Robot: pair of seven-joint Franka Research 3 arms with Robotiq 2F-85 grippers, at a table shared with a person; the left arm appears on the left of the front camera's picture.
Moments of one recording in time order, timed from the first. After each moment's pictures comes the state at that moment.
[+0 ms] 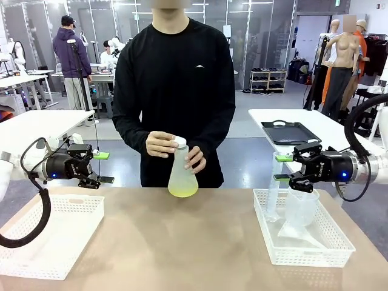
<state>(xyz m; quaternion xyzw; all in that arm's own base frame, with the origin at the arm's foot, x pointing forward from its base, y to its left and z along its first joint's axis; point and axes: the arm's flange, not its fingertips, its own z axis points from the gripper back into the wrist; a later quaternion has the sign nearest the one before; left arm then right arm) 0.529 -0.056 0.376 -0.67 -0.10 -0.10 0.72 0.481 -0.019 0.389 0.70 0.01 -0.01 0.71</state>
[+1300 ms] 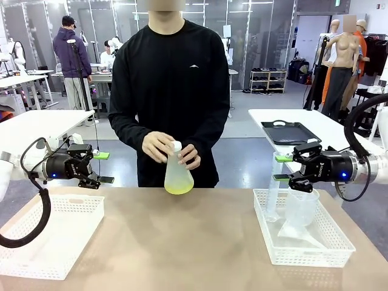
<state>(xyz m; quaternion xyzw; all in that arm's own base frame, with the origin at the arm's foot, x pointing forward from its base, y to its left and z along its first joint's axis) 0.529 -0.056 0.376 -0.67 -0.10 -0.10 0.72 0.480 -0.018 0.390 0.70 0.01 -0.01 0.71</state>
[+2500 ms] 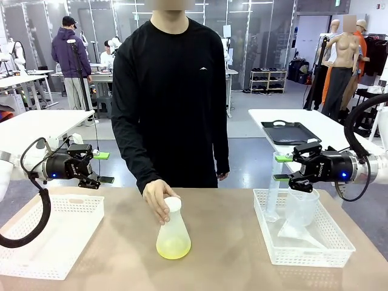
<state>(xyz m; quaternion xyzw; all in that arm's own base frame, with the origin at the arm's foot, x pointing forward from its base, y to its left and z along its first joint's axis) 0.529 -0.056 0.376 -0.67 -0.10 -0.10 0.72 0.480 -0.018 0.390 0.70 0.01 -0.01 0.71</state>
